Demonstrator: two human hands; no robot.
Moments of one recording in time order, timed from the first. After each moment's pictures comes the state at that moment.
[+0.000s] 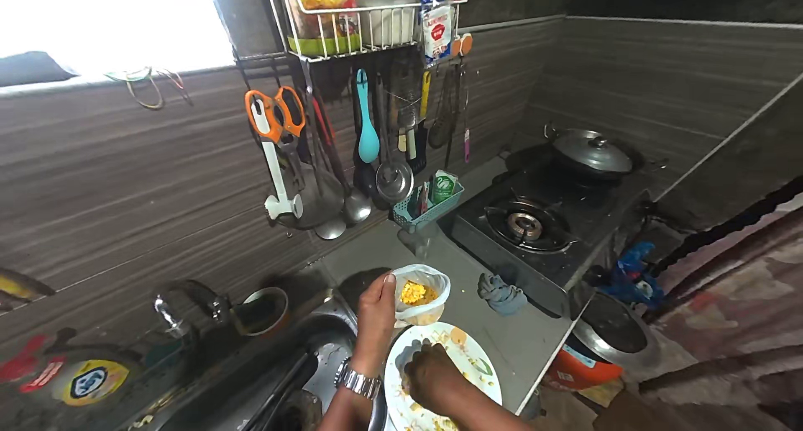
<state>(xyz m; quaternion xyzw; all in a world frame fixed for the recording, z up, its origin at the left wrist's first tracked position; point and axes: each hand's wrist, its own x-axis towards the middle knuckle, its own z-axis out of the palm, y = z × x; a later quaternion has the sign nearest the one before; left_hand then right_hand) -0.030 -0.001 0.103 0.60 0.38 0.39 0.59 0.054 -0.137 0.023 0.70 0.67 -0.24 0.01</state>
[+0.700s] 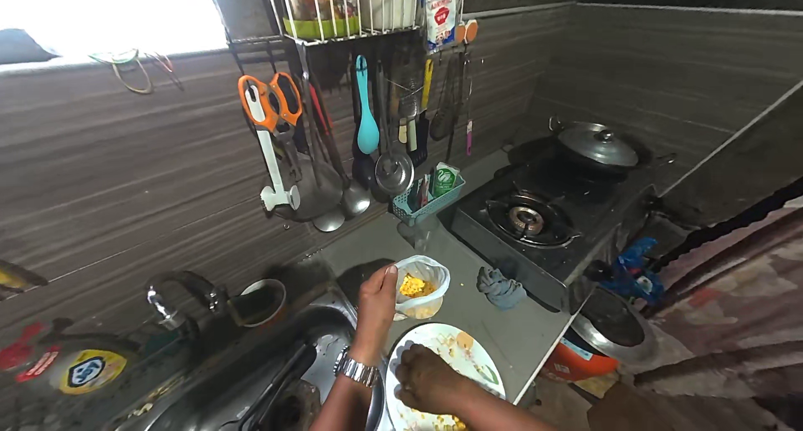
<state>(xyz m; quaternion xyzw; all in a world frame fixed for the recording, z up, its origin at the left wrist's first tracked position) -0.025 0.002 0.103 0.60 0.37 0.38 0.59 0.057 -0.143 0.002 0.61 0.74 -0.28 -0.04</state>
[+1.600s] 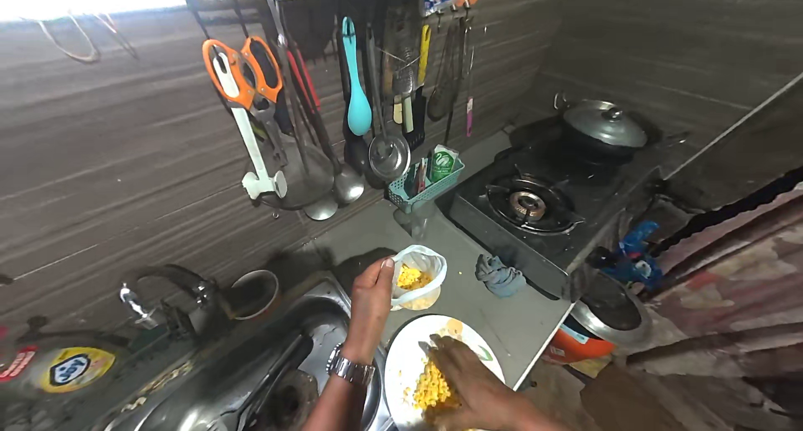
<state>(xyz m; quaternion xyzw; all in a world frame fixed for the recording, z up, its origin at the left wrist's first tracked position) -0.026 -0.001 0.105 0.60 0.39 0.36 0.60 0.107 -0.227 -0.004 0.69 0.66 -0.25 -0.15</state>
